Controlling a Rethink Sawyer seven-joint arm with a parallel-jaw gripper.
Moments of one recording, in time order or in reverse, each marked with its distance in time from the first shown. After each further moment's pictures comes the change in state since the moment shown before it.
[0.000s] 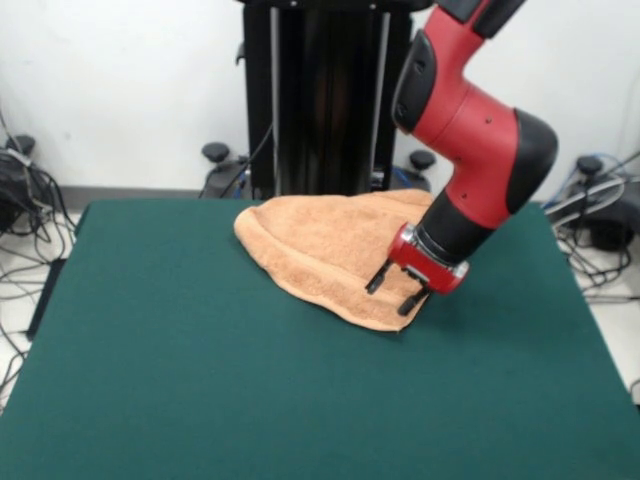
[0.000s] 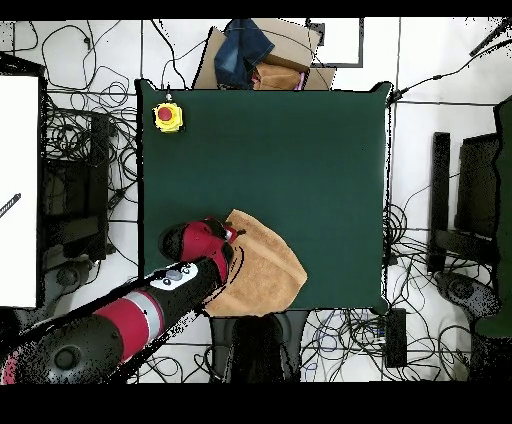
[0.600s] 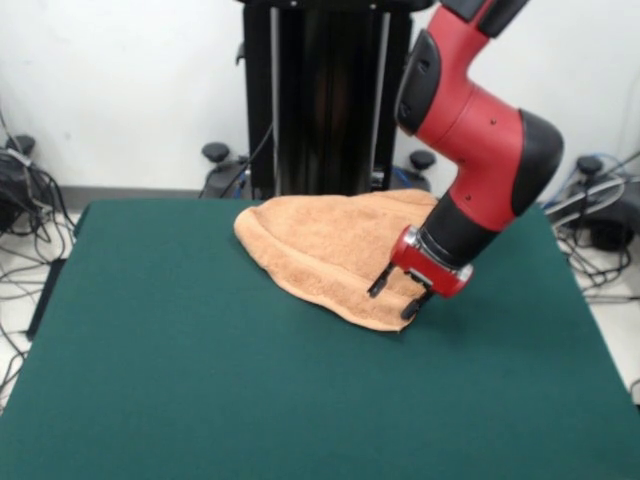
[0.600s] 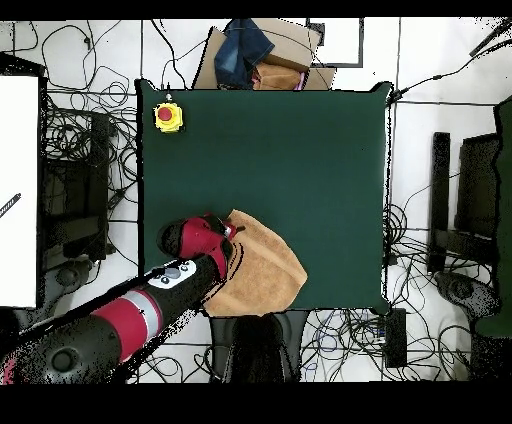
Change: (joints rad) arm 0.001 0.001 -0.018 -0.025 0.000 0.023 0.000
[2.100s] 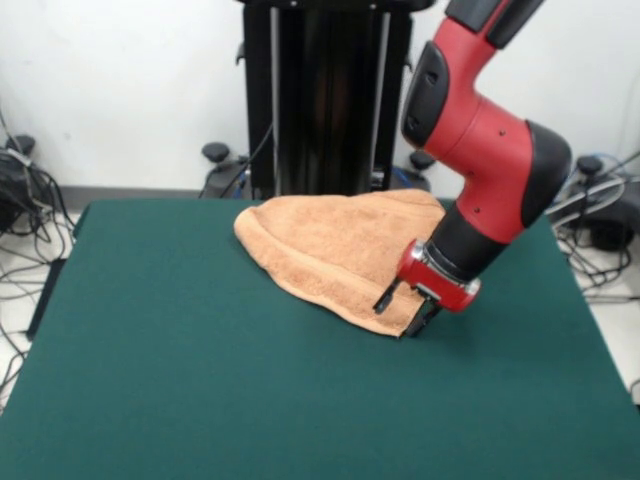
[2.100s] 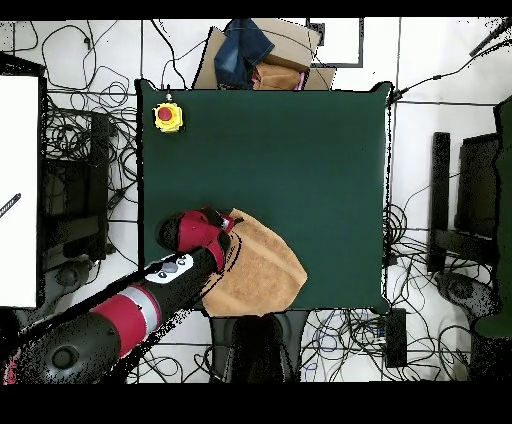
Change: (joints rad) arm 0.004 0.033 -0.023 -0.067 0.000 0.000 0.000
